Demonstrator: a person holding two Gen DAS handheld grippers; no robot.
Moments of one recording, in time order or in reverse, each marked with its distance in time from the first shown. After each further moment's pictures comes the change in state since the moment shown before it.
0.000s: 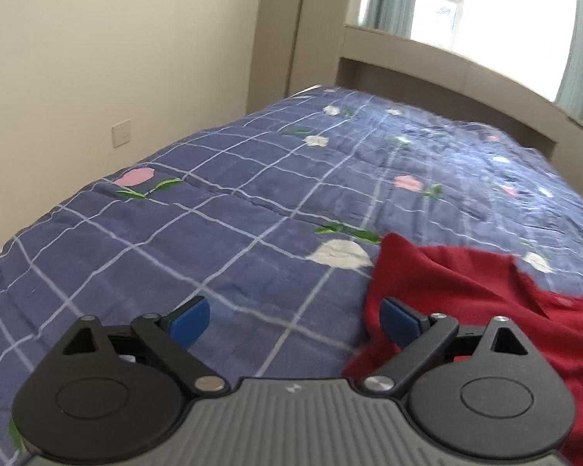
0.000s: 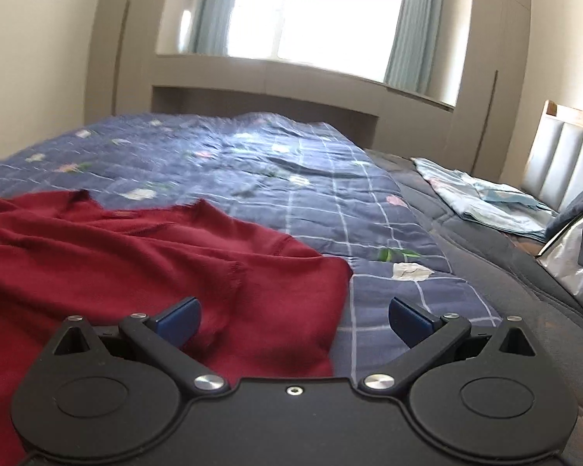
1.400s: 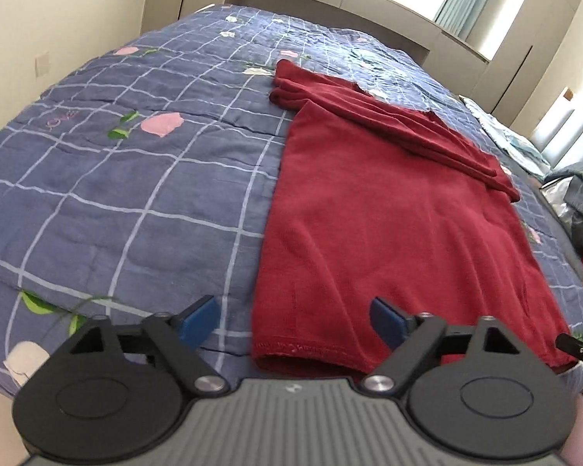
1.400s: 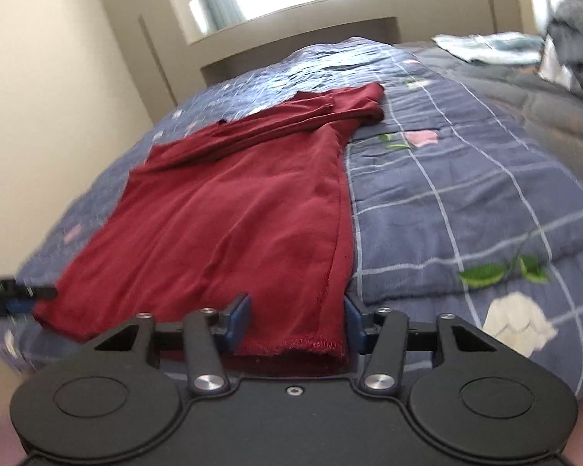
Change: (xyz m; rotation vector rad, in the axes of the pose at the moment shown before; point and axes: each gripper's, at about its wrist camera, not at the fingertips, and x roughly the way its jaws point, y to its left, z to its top) left arm -0.213 0.098 -0.147 0.123 0.280 -0.370; right arm -0.256 0.013 -0.132 0.404 0.224 0.271
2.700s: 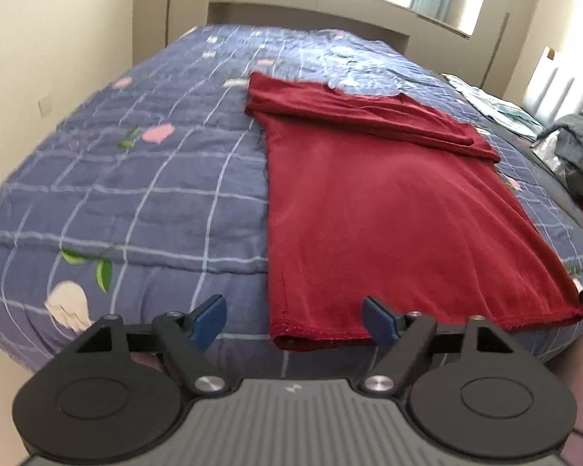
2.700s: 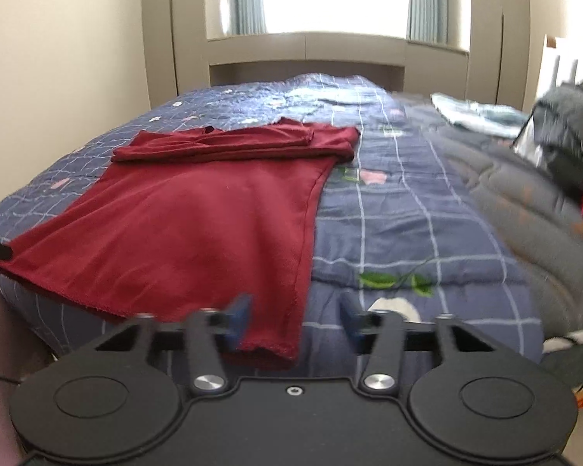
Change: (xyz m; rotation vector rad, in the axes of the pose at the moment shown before) left arm -0.066 -0.052 -0.057 0.166 -0.037 0.086; right arm -0.073 -0.012 -0.023 -0.338 -0.085 -0.123
